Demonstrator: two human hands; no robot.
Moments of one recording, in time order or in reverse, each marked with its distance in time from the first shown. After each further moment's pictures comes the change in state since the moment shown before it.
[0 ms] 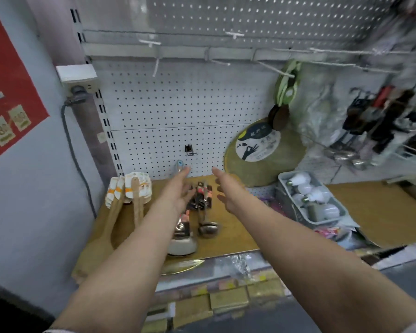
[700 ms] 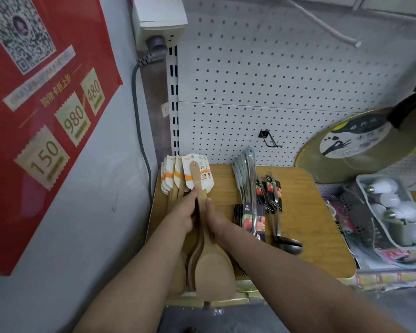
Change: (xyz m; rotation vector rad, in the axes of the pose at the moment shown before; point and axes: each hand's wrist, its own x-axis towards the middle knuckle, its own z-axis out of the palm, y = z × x) left_hand 0.128 0.024 -0.207 0.103 0.154 -0.310; right_hand 0.091 0.095 0.244 -0.294 -0.194 0.349
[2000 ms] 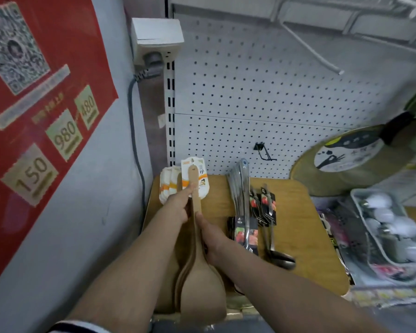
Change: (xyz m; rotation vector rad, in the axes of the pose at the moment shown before) left_hand 0.031 0.038 0.013 -0.112 0.072 -0.023; right_hand 0.003 0.011 -0.007 0.352 -0.113 0.054
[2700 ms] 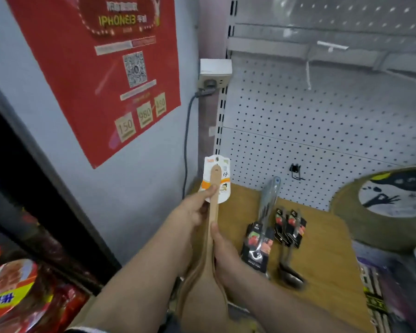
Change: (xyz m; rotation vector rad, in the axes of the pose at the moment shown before) left_hand -0.129 -0.037 -0.007 -0.081 0.032 0.261; right_hand -0.051 0.053 -0.028 -0.081 -0.303 -0.283
